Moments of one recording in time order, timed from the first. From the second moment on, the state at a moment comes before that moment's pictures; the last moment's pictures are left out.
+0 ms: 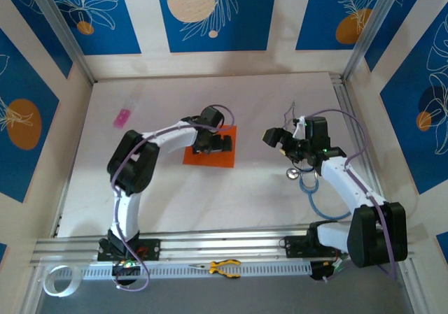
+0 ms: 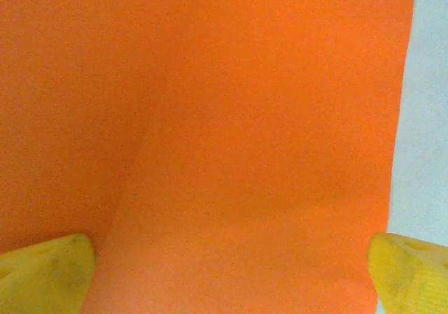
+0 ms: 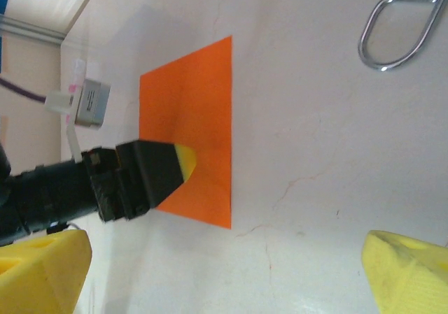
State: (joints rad) left arm -0.64 2.00 1.38 -0.57 0.04 -0.64; right arm 0.13 1.19 0.72 -0.30 -0.51 0.66
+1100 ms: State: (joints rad) left arm -0.70 1.70 1.20 -0.60 -0.23 -0.70; right arm 0.37 1.16 0.80 -0.44 -0.14 0.48
